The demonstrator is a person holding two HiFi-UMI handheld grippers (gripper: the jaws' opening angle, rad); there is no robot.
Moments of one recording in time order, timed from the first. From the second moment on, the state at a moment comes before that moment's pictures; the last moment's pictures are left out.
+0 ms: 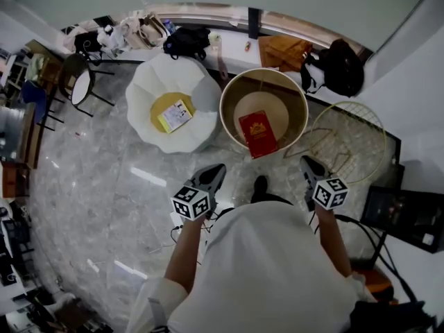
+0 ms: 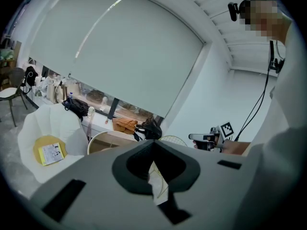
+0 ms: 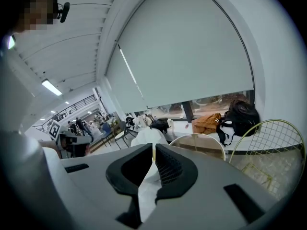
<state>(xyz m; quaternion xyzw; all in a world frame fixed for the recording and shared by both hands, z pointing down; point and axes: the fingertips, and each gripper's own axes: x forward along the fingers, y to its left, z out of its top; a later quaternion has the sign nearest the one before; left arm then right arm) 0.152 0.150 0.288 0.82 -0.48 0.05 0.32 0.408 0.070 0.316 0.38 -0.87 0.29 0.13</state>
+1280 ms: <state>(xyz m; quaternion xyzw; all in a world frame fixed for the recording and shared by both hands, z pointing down) 0.182 0.050 0.448 0.80 -0.43 0.13 0.39 0.396 0.002 0.471 0.34 -0.85 0.34 0.21</state>
